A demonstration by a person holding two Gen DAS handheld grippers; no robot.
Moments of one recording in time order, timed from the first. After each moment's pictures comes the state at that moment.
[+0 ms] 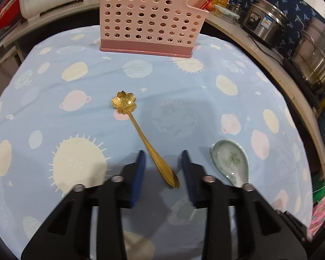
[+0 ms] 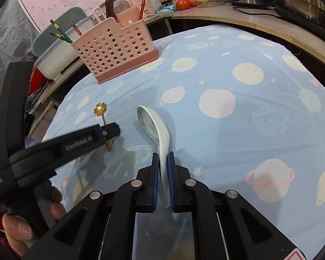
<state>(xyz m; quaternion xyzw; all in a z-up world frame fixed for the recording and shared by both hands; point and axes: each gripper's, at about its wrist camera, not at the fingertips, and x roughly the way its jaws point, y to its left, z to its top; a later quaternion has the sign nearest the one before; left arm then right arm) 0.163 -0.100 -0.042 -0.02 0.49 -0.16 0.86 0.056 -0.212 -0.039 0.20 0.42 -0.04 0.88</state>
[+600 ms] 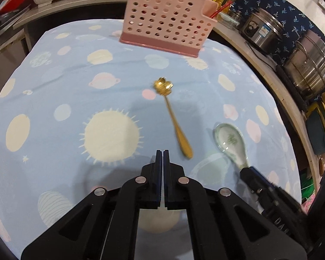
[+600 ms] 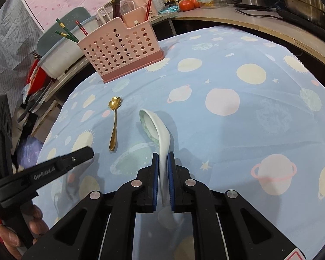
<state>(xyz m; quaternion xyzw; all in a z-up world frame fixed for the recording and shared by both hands) 0.141 -0.054 -0.031 -0.07 0.50 -0.19 0.84 0.049 -0.204 -0.035 0.20 0.42 -0.03 0.88</state>
